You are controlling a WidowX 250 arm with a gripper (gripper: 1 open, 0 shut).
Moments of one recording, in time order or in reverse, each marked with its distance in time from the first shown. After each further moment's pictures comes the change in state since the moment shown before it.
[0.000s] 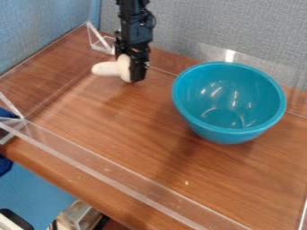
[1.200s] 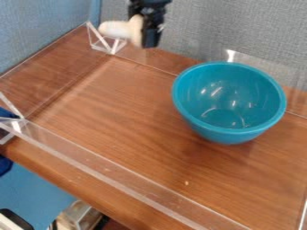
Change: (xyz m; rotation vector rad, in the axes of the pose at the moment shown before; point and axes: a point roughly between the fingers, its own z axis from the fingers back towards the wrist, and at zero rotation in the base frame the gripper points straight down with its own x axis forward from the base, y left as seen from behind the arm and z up) arm 0.005 -0.041 0.081 0.069 0.013 -0.145
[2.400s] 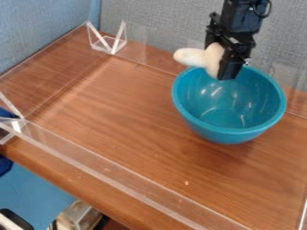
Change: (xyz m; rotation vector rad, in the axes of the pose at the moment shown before) arm 0.063 -0.095 -0.023 -0.018 0.018 -0.119
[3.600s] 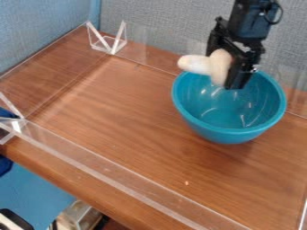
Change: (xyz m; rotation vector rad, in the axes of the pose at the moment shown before) arm -0.012 -0.012 0.007 -0.011 0.080 0.045
